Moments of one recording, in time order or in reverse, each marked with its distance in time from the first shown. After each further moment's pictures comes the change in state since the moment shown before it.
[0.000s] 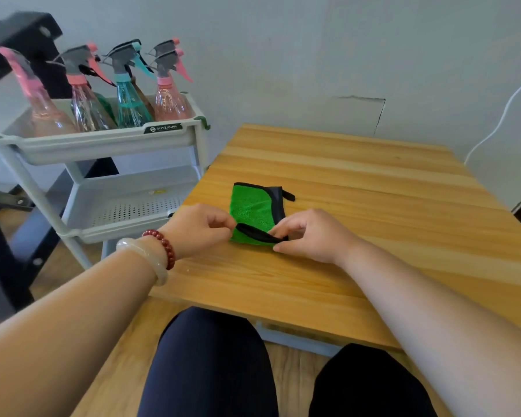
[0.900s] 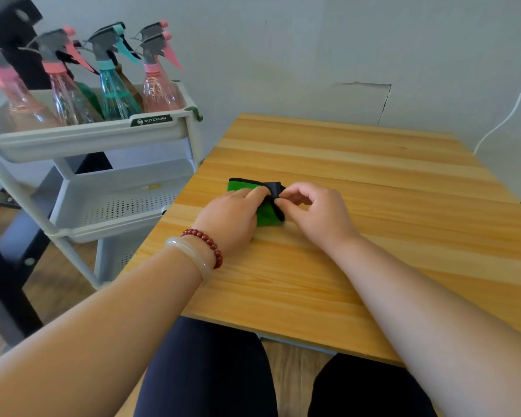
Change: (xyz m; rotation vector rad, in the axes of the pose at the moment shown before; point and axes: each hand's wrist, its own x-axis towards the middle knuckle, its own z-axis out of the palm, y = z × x) left_hand 0.044 0.032 0.041 0.453 0.193 0.236; right_hand 0.028 0.016 0.006 0.121 0.491 -0.047
